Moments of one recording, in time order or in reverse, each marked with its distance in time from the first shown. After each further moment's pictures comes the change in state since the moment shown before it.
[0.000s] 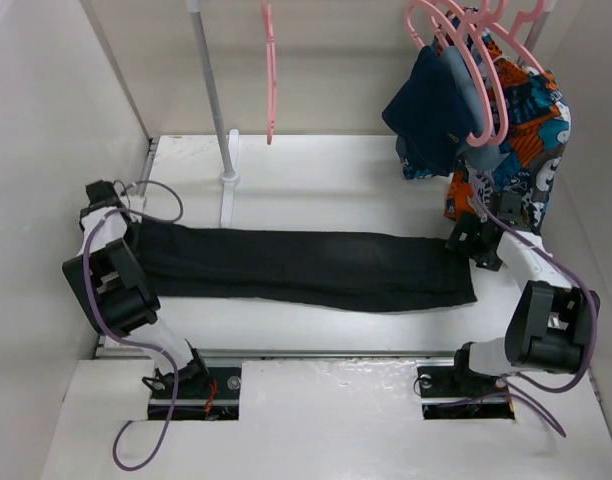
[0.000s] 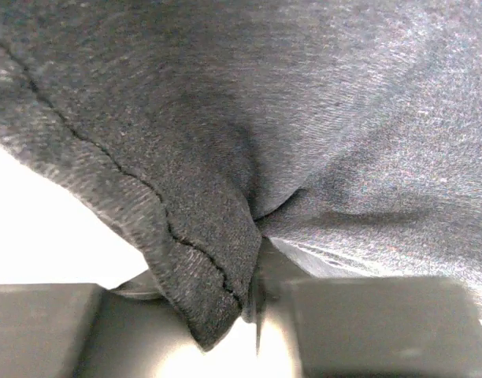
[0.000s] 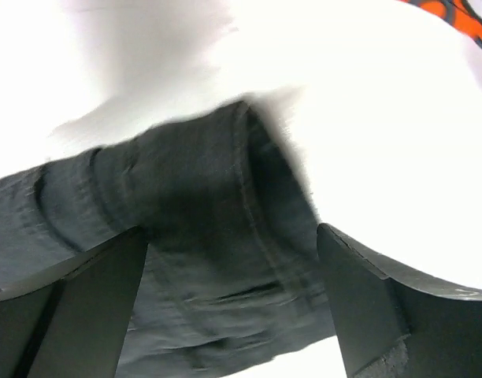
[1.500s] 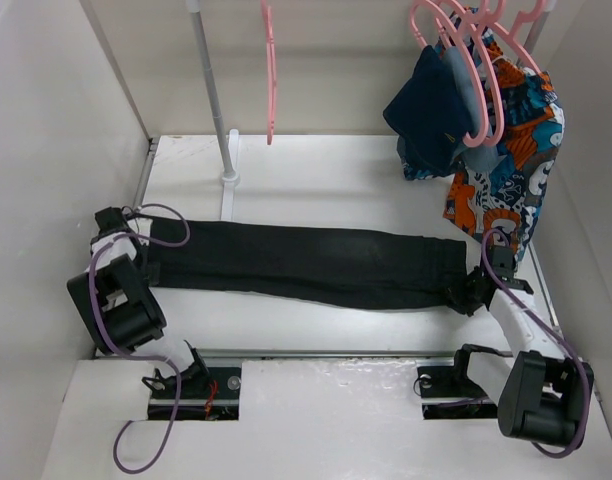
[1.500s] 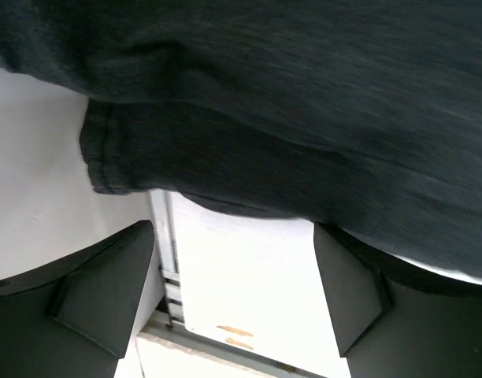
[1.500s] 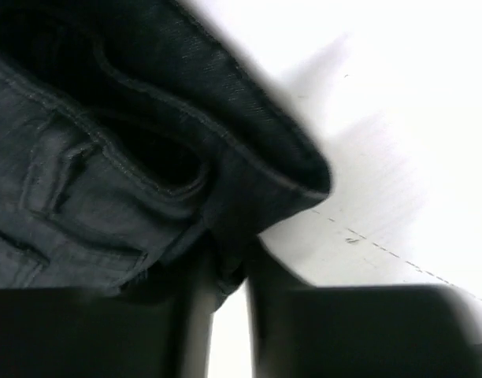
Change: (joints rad) left arm 0.020 -0.121 -0.257 0.184 -0.017 -0.031; right arm 0.020 -0.387 -0.423 -0.033 -0.074 0.517
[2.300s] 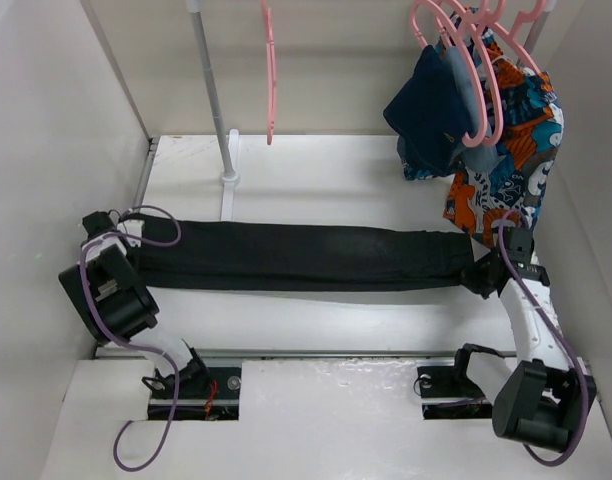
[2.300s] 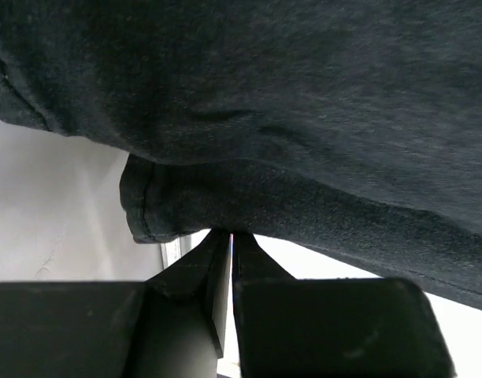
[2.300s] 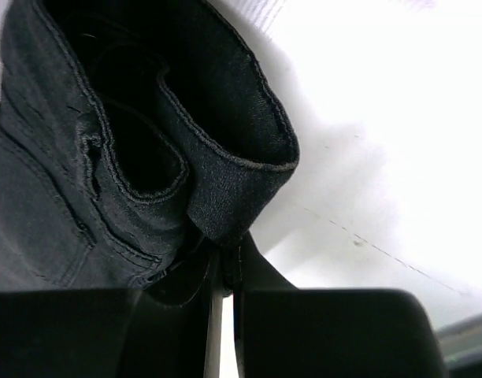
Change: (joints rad) left arm 0.091 0.087 0.032 0.060 0.091 0.057; right arm -0.041 -0.018 0.174 -0.085 0.086 -0.059
